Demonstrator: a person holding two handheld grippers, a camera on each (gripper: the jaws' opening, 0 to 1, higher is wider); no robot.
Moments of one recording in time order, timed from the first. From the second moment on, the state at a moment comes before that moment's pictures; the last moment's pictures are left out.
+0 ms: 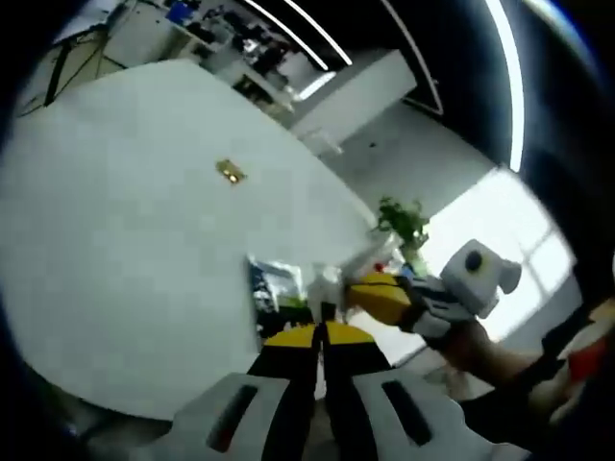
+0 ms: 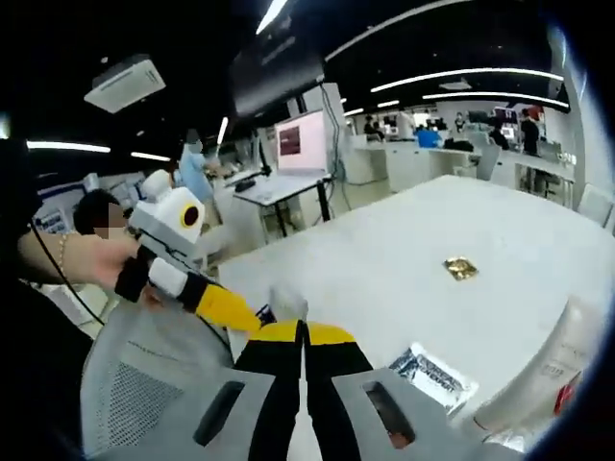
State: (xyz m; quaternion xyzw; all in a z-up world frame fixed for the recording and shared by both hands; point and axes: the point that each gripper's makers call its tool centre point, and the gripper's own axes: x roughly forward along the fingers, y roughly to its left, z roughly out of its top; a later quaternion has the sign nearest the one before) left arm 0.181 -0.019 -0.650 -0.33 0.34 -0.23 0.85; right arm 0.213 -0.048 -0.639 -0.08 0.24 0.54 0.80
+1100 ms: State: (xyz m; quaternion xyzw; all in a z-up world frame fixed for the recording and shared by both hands) left arm 0.206 0.000 -0.770 -0.23 0.48 -0.18 0.83; right arm 0.234 -0.034 -0.760 -0.21 0.33 0.52 0.76
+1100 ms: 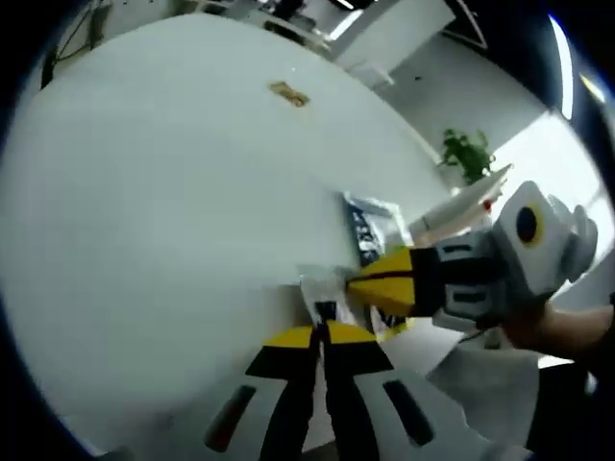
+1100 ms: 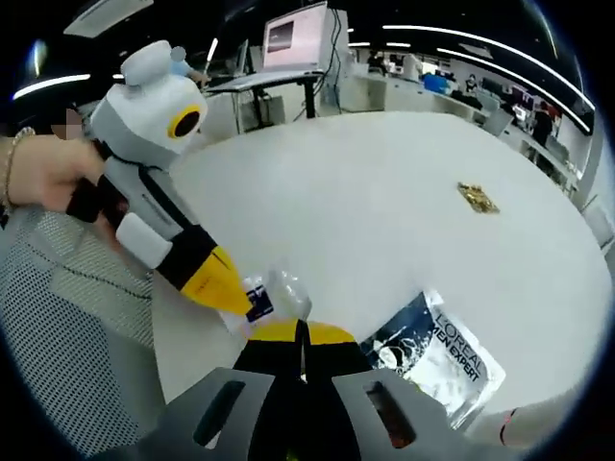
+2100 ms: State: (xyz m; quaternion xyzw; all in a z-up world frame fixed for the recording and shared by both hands) left arm 0.222 -0.011 -0.748 0.13 0.36 -0.30 0.87; right arm 0.233 -0.033 -0.768 -0.25 0.30 0.53 0.75
